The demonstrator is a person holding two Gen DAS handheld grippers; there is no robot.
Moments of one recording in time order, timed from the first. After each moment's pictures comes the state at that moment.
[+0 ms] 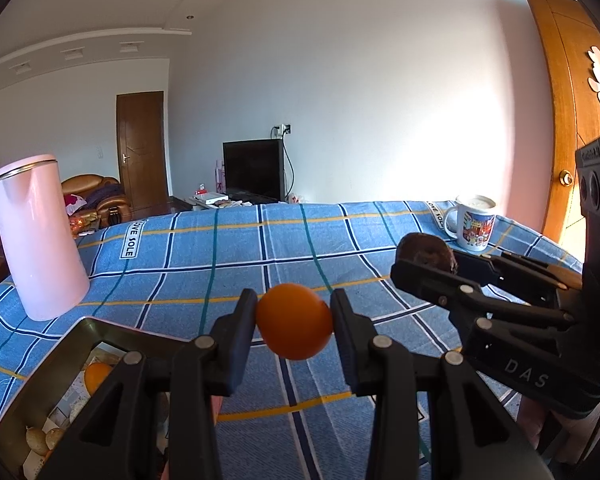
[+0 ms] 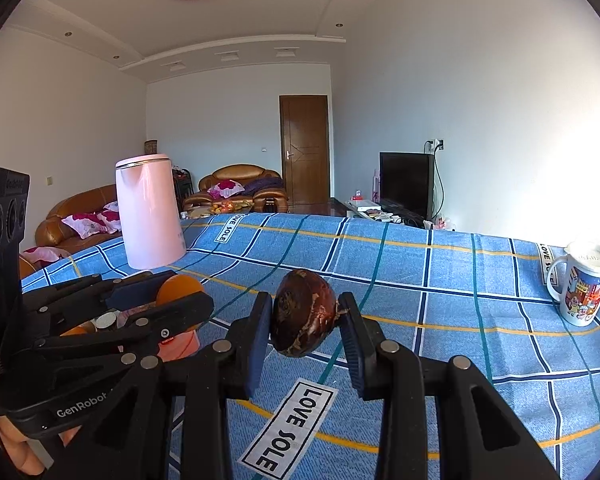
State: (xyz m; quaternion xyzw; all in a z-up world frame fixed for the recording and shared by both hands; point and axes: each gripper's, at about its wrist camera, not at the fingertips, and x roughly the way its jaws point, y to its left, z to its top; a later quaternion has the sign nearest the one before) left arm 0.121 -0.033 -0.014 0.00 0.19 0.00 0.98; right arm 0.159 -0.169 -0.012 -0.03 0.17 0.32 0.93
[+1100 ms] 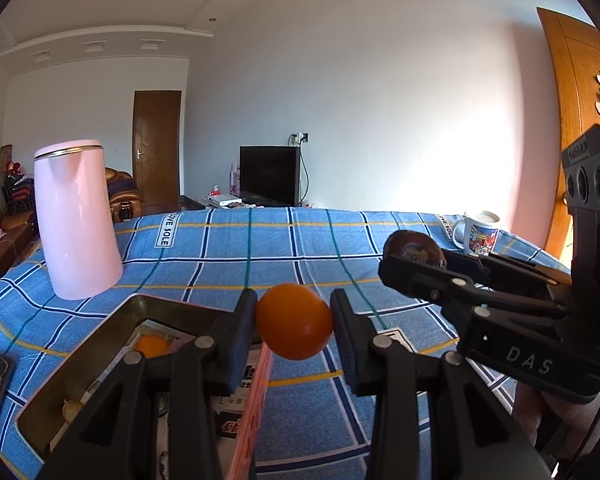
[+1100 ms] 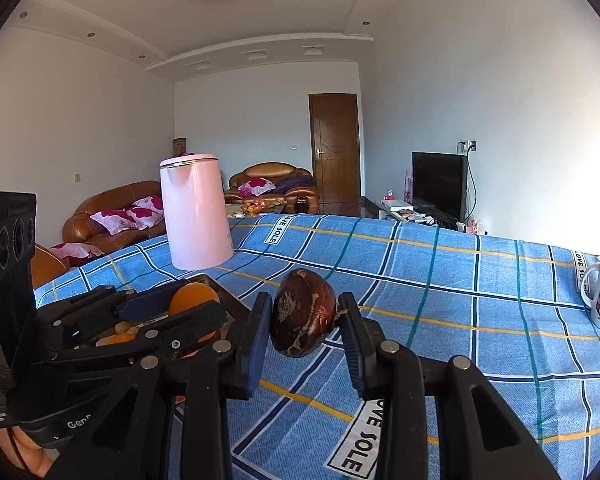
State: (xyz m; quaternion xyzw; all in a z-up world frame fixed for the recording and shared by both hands) left arm 0.074 0.007 -0.011 -0.04 0.18 0.02 0.98; right arm 0.130 -0.131 0.000 -0.03 0.18 0.38 0.91
